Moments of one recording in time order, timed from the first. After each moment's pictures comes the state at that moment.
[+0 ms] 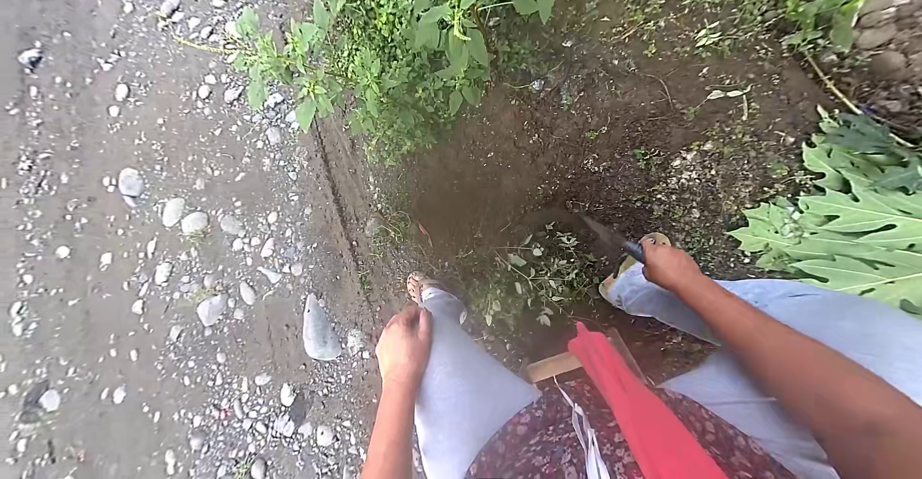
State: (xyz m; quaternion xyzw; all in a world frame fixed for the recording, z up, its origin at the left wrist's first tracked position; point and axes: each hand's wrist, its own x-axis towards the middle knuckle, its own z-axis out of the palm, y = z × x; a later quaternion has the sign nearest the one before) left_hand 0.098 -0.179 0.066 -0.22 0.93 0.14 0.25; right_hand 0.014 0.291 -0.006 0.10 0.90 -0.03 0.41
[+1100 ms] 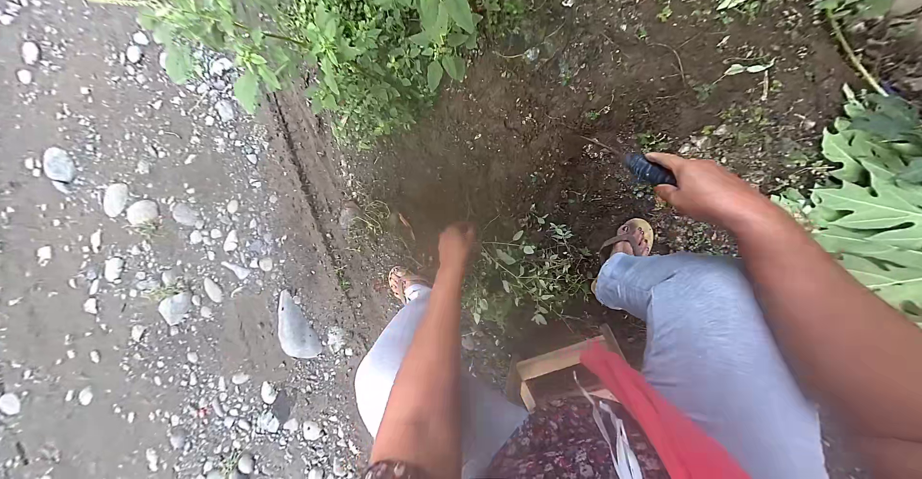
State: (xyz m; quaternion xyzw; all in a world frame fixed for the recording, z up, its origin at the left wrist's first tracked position) left_hand -0.076 -0.085 -0.064 -0.16 0.88 0.29 0.34; right_hand -0.112 0.286 0.087 0.10 0.92 -0.18 0.32
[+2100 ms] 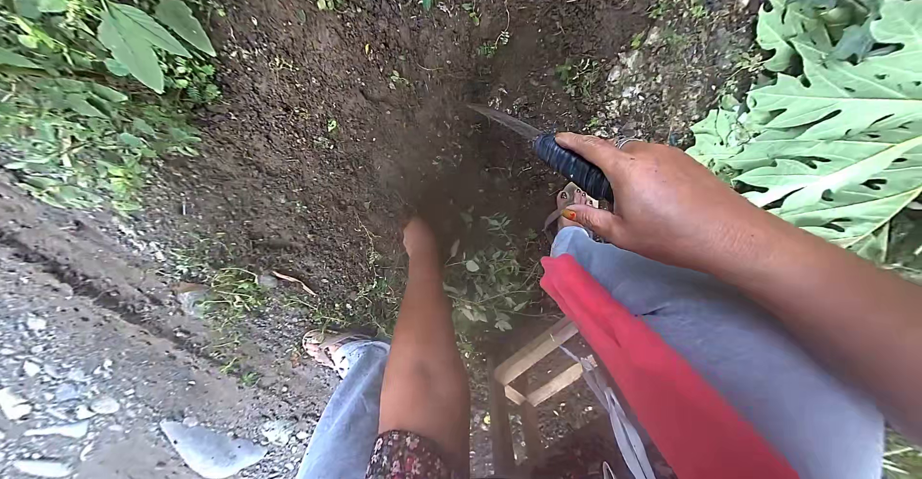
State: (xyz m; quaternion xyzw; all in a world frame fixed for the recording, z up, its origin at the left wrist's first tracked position) left_hand -0.139 0.035 -0.255 -0.16 0.84 0.13 0.50; right_hand -0.137 0.280 0.064 0.06 0.93 -0.14 0.34
